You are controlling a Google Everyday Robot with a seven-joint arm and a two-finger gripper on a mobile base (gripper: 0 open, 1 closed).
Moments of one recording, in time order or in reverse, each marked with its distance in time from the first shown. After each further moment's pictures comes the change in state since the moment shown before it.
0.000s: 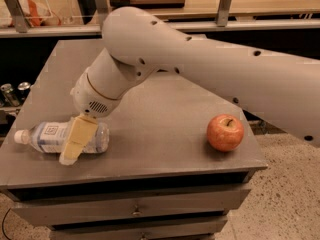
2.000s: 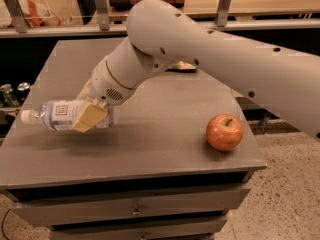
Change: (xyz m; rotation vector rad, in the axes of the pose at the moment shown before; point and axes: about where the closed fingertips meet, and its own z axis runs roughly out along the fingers) arm 0.012 -0.028 -0.026 0.051 -0.052 0.019
